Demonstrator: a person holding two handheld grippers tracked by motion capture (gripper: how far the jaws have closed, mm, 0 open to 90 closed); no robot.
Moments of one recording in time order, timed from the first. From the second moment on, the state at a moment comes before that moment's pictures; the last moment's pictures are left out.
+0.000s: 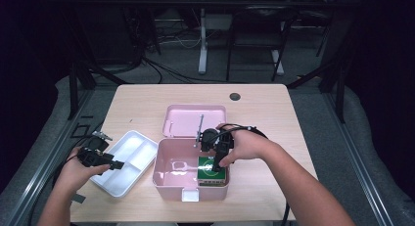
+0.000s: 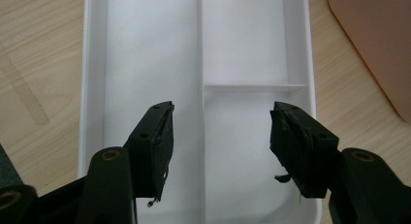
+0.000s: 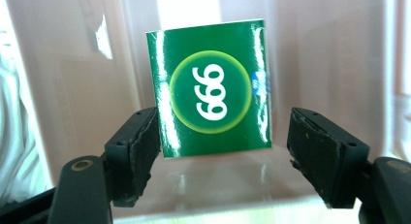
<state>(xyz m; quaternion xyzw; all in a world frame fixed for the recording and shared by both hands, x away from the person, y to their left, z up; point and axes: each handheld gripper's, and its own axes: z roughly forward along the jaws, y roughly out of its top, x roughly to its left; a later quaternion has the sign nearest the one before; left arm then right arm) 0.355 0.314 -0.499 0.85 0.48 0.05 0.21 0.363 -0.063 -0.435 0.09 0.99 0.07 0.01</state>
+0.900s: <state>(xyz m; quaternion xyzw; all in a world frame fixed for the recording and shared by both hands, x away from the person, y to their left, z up) 0.367 0.289 -0.501 0.88 0.45 0.04 0.13 0.355 -0.131 -0.417 0.21 0.97 0.10 0.05</state>
